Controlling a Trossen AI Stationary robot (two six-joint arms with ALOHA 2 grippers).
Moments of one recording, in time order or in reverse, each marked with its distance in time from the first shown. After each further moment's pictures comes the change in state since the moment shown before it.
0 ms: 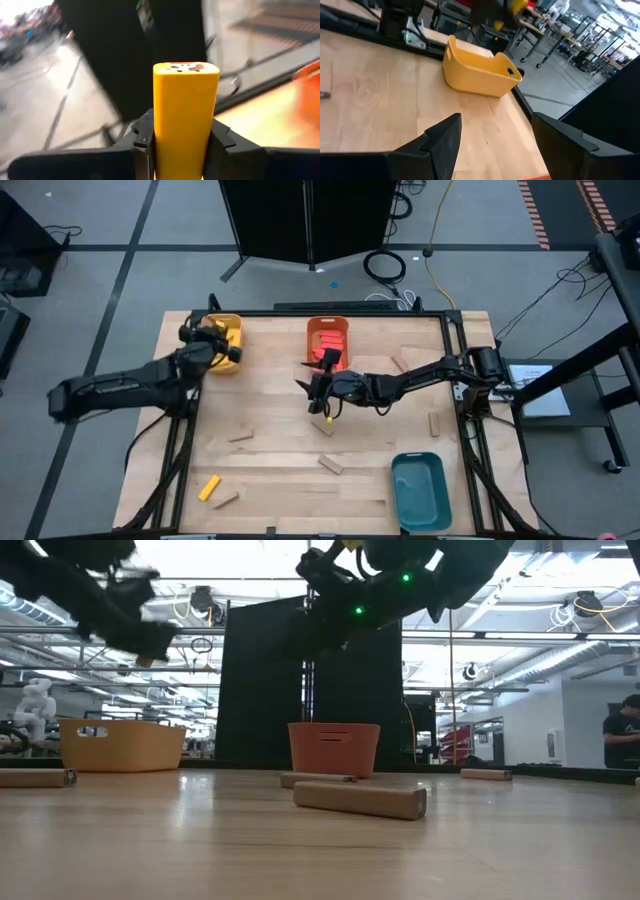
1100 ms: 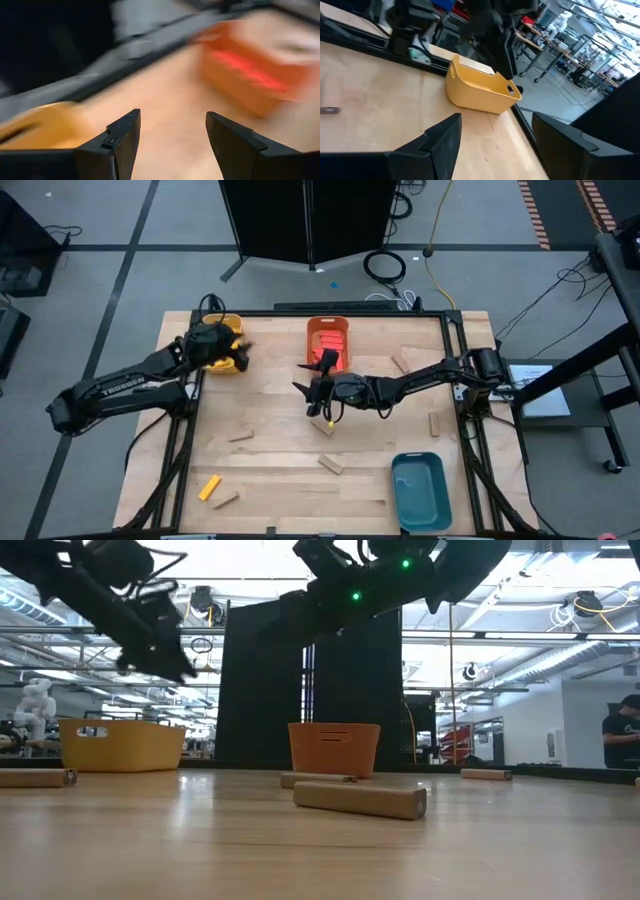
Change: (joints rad) left arm 0.253 0.099 0.068 -0.075 0.762 -0.096; right arm 0.030 0.000 0.018 0.057 0.000 -0.069
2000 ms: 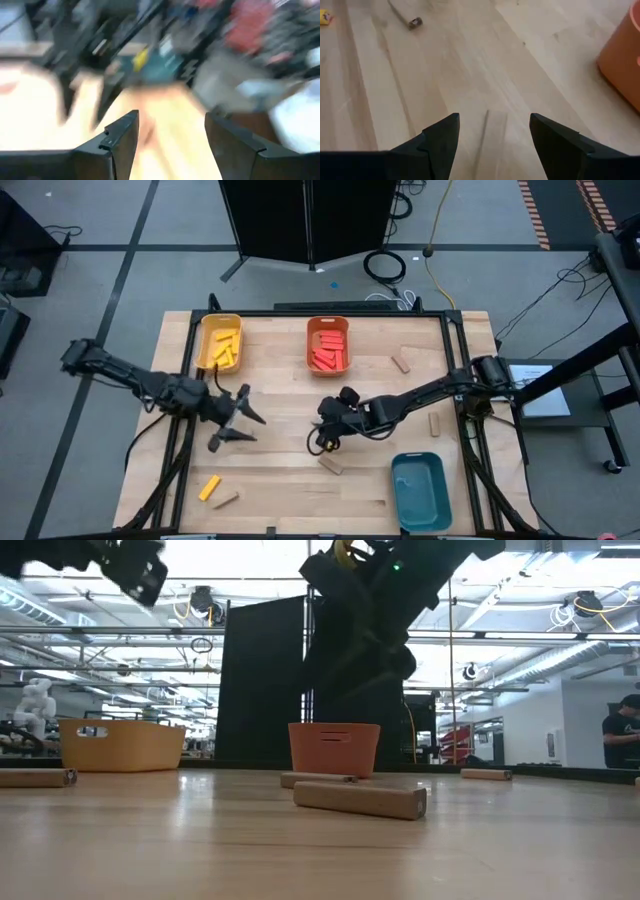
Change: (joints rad) left arm -0.889 0.010 -0.058 0.396 0.282 0.076; right arm 0.181 -0.002 0.160 -0.879 -0.092 1.044
